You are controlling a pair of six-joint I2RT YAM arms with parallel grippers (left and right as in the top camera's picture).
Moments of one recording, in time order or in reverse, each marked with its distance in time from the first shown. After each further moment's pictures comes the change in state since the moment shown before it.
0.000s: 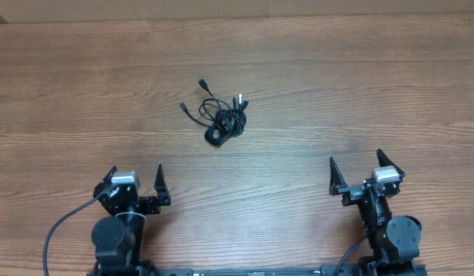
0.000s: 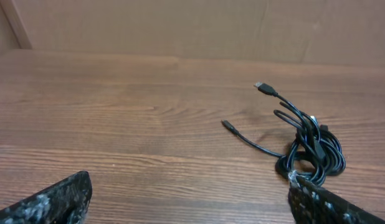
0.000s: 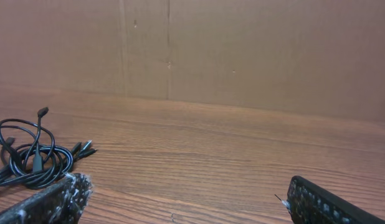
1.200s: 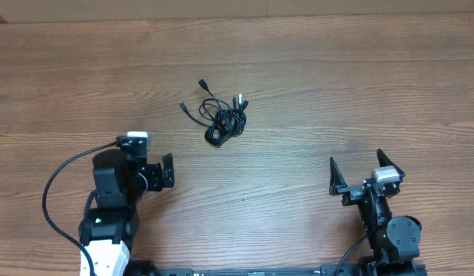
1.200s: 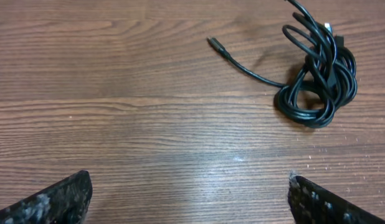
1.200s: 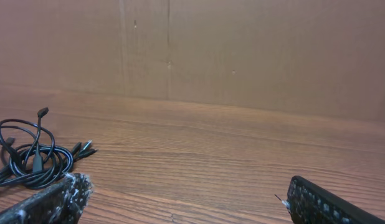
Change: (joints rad) left arm 0.000 0.792 0.335 -0.044 0.095 0.076; right arm 0.000 -0.001 0.000 0.000 0.000 -0.001
